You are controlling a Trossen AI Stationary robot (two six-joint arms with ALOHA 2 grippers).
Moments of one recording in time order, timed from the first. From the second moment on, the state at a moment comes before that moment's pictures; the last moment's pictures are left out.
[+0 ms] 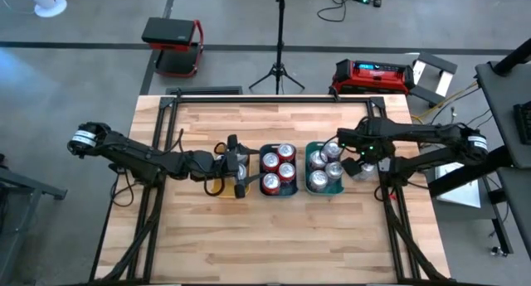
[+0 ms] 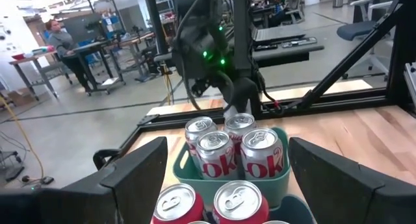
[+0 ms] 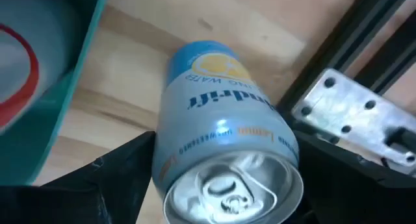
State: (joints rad) left arm -0.19 1.32 0.71 0.54 -0.38 0.17; right arm -0.30 1.21 0.83 -1.38 -0.08 0.79
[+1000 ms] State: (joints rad) left arm -0.19 1.32 0.71 0.53 -0.38 0.18; right arm -0.27 1.27 0.83 -1.35 -0.14 0.69
